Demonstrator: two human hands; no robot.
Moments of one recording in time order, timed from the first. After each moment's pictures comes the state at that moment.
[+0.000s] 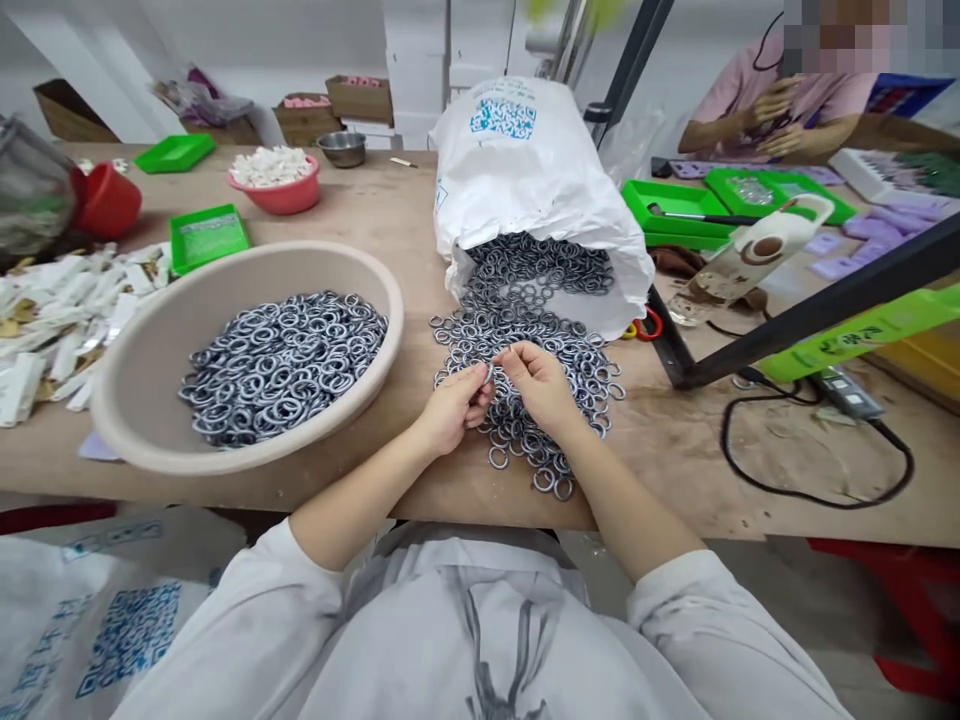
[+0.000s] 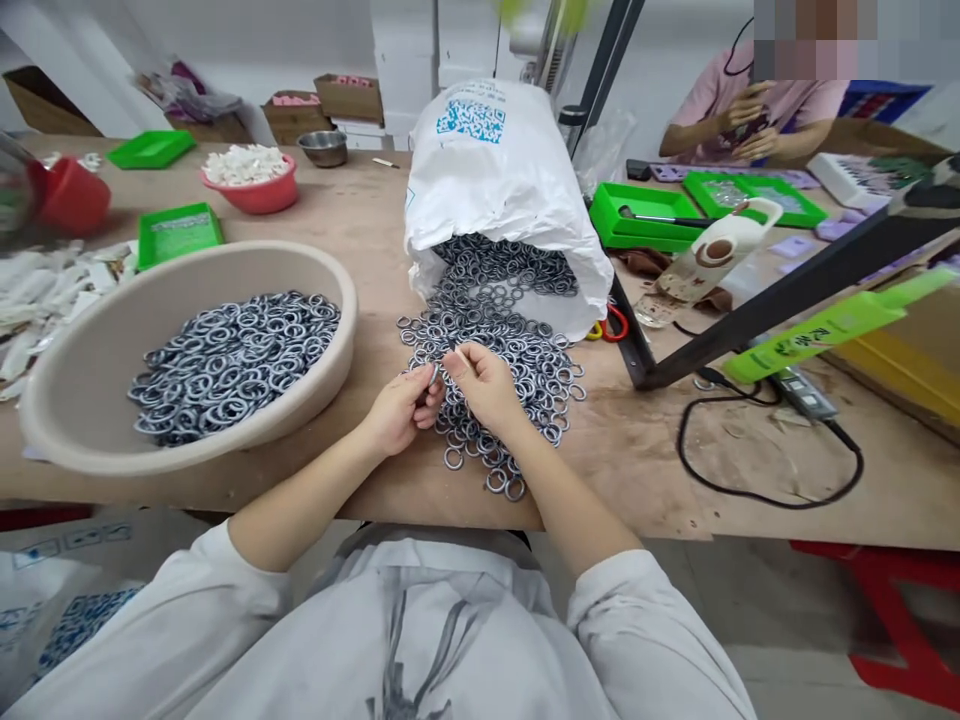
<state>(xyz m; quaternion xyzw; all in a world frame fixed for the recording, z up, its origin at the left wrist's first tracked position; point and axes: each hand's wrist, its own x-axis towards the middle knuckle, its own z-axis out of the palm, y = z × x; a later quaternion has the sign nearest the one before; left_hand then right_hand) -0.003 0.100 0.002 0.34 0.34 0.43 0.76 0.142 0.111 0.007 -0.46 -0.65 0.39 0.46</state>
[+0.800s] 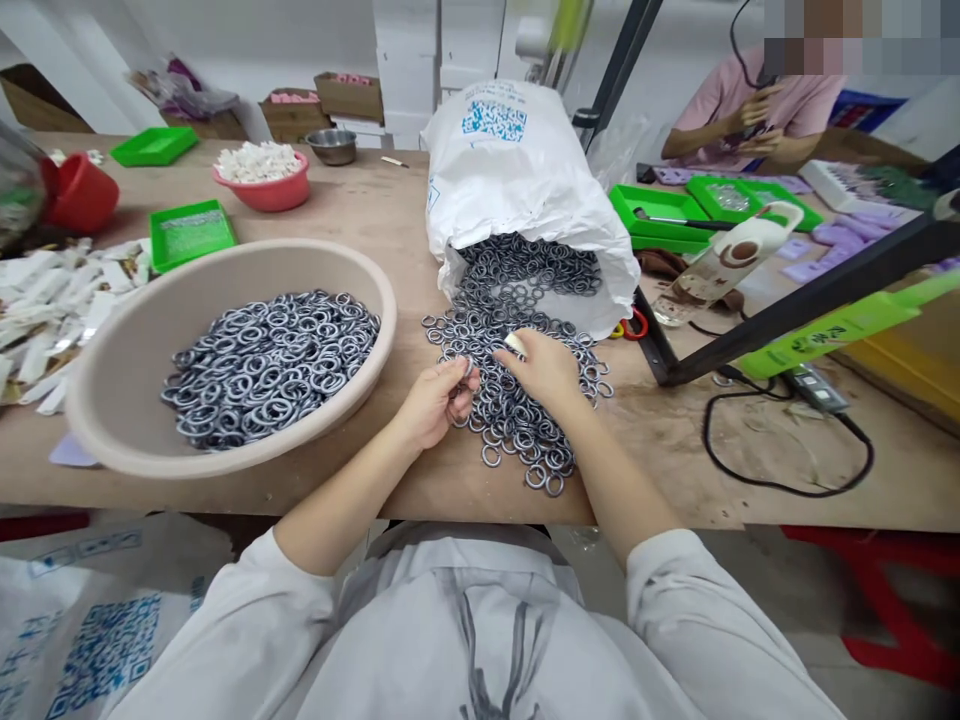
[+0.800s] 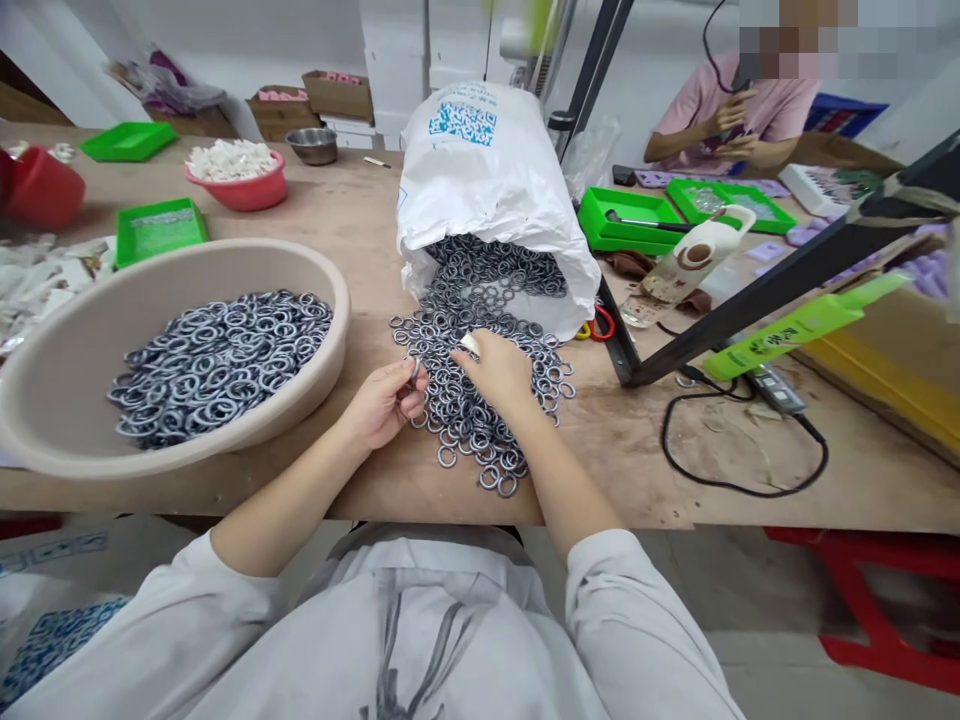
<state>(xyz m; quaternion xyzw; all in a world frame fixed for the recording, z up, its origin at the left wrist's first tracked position) -0.015 0.101 0.009 0.32 0.33 0.46 0.76 0.166 0.144 0.013 -0.68 -0.70 0.06 0.20</state>
